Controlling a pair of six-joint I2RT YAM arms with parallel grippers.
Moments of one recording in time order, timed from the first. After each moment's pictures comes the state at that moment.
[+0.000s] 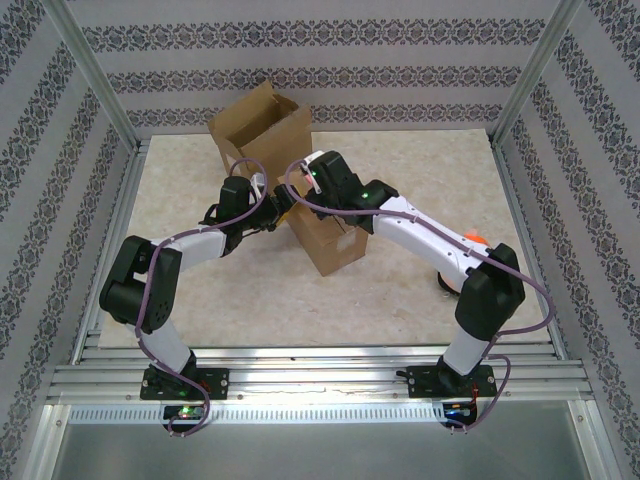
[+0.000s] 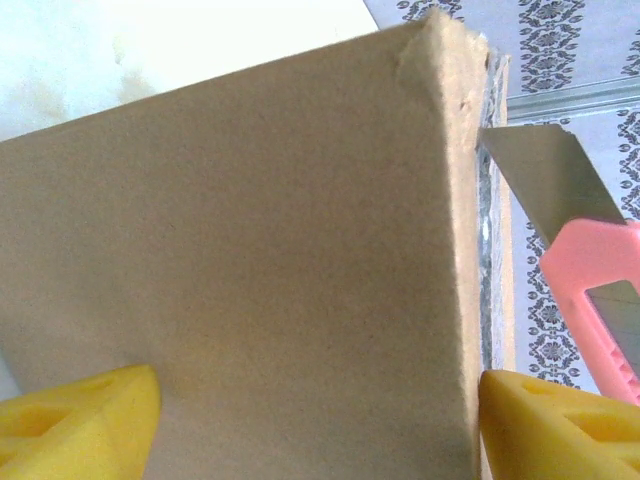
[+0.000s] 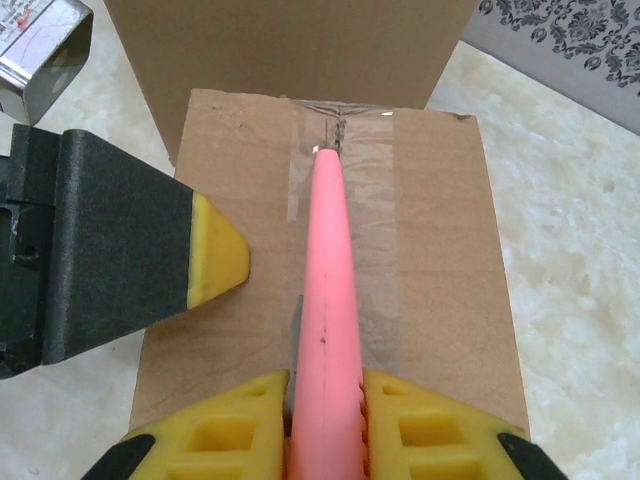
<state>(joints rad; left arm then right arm) -0.29 1.72 0.92 0.34 0.50 -1.07 0.72 1.71 1.53 -0.60 0.24 0.08</state>
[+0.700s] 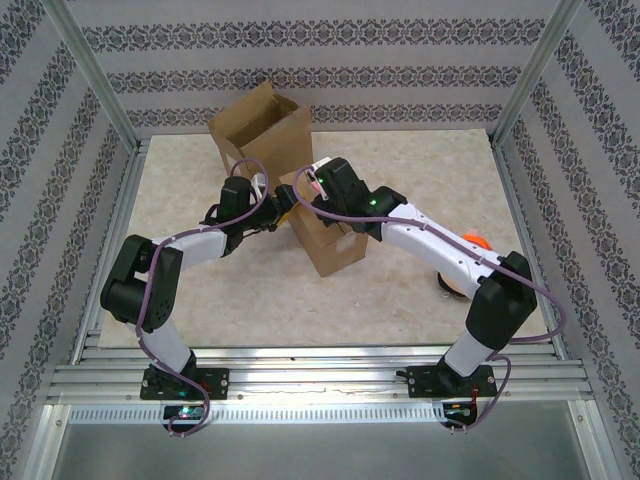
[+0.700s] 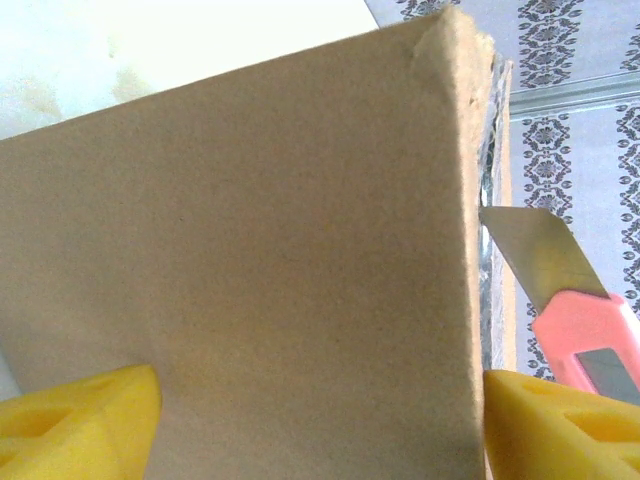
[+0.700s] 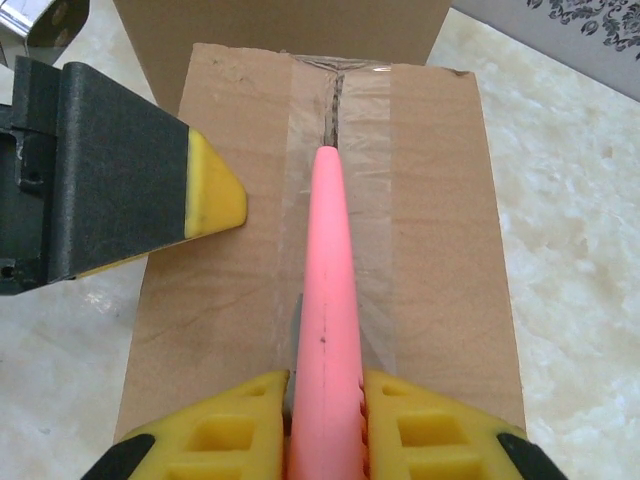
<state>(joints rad) -0.30 1.72 0.92 0.35 0.51 -1.07 0.73 1.64 1.45 -0.62 0.24 0.11</state>
